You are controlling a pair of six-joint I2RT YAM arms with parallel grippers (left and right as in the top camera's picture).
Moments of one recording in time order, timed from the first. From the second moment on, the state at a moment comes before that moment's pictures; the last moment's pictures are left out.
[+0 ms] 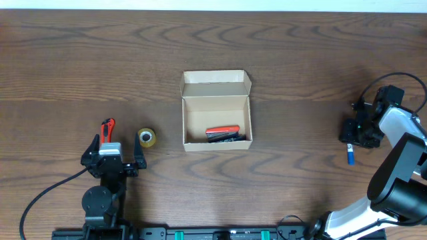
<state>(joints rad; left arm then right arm) -0.02 0.01 0.02 -0.11 -0.05 0.04 -0.47 1.82 1.03 -0.69 -0.02 -0.19</state>
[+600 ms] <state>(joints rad) -0.02 0.01 0.02 -0.11 -0.05 0.04 -0.44 1.82 1.04 -0.69 -0.18 -0.20</state>
